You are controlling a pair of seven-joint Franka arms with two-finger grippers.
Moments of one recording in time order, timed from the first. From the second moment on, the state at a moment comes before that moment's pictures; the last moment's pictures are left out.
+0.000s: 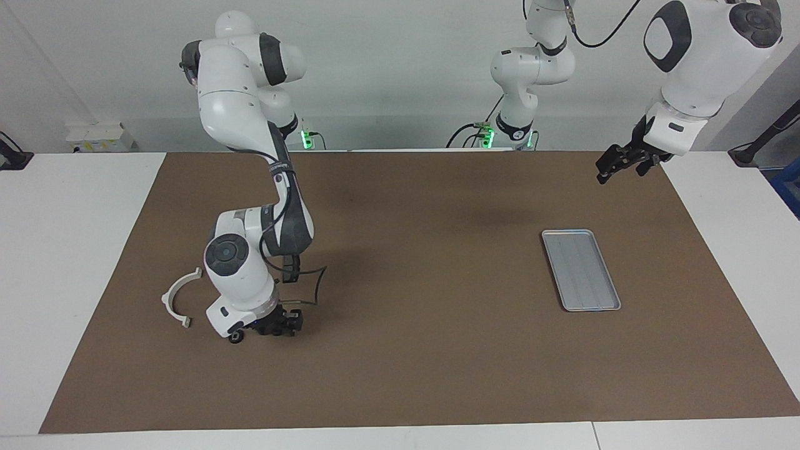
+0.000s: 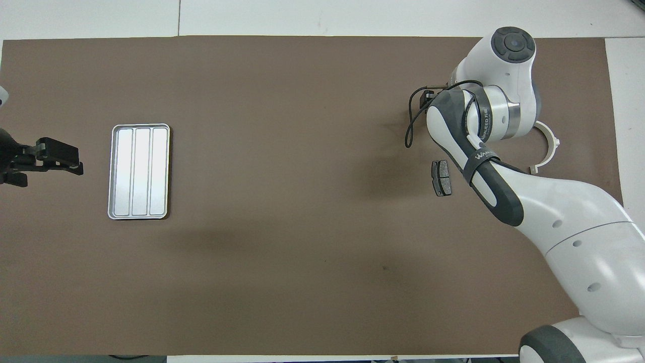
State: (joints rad) left arm -0.04 -0.01 0.02 -1.67 0.00 1.56 -0.16; right arm 0.13 0.73 -0.01 -1.36 -0.01 2.12 0.22
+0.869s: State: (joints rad) left arm -0.04 -0.01 0.02 -1.67 0.00 1.56 -0.16; right arm 0.12 0.73 -0.01 -1.36 -0.01 2.11 0.22
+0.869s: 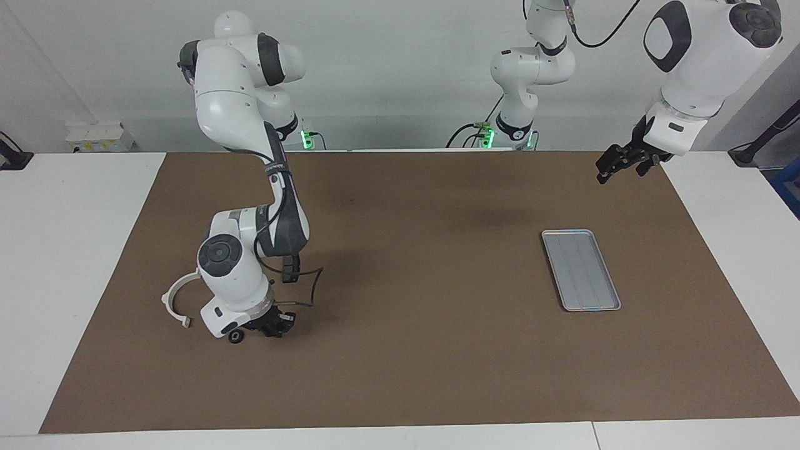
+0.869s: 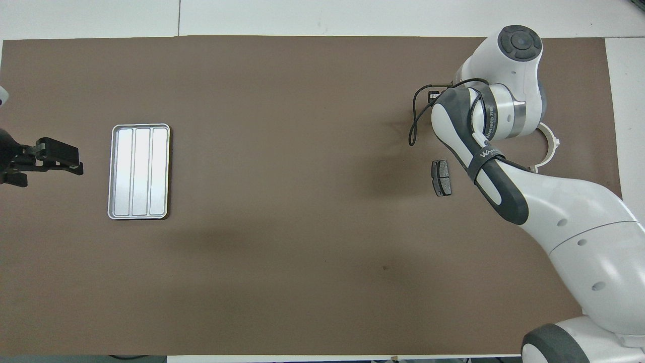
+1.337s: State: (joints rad) left arm -0.04 -0.01 0.02 -1.67 0.00 1.56 -0.16; right arm 0.12 0.69 0.00 -1.21 -0.01 1.80 0.22
